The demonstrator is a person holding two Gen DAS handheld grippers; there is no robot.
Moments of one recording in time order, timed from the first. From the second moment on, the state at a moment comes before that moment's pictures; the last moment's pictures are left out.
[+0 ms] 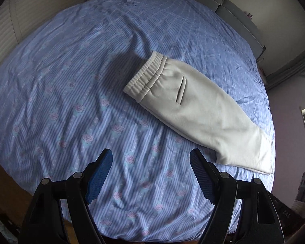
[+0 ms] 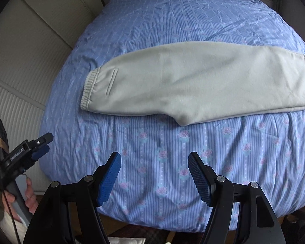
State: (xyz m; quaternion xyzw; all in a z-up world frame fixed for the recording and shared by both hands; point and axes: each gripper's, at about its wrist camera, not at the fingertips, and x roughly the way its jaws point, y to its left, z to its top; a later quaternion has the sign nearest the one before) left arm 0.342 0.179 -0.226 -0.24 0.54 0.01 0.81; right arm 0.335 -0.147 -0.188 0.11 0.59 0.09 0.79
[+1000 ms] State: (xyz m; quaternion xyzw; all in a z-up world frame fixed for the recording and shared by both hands) left arm 0.530 0.156 -0.234 -0.27 0.48 -0.02 0.84; right arm 0.400 -0.151 -0.278 0.17 0.63 0.03 0.75
